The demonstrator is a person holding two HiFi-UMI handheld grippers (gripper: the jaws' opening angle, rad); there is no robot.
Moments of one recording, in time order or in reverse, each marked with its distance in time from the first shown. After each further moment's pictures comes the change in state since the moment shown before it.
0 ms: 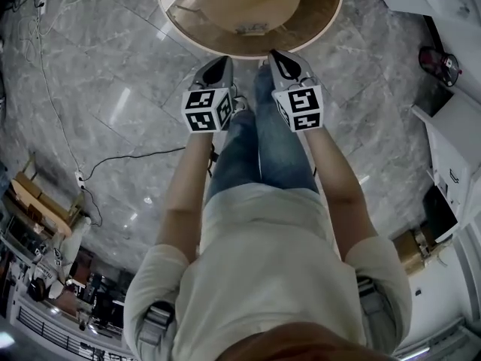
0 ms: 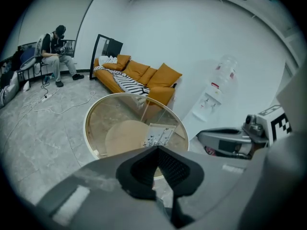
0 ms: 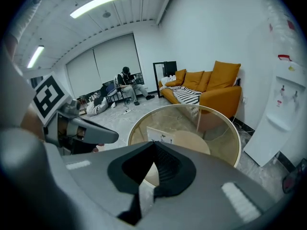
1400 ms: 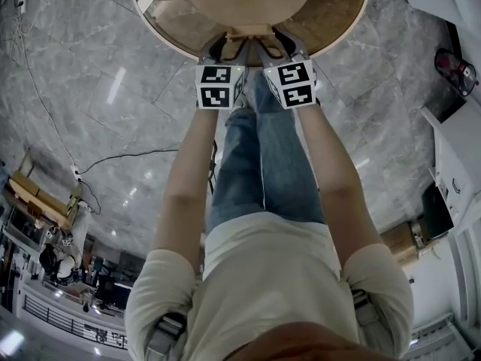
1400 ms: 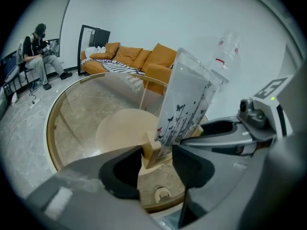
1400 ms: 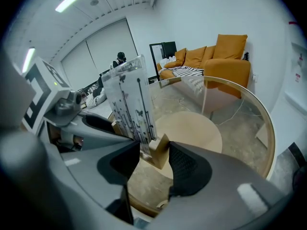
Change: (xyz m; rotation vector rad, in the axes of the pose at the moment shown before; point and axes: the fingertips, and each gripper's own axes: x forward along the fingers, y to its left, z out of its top) left arm 0.153 0.040 -0.042 0.119 0.118 0.002; right arm 0.139 -0.049 -0.085 0.048 0.166 0.051
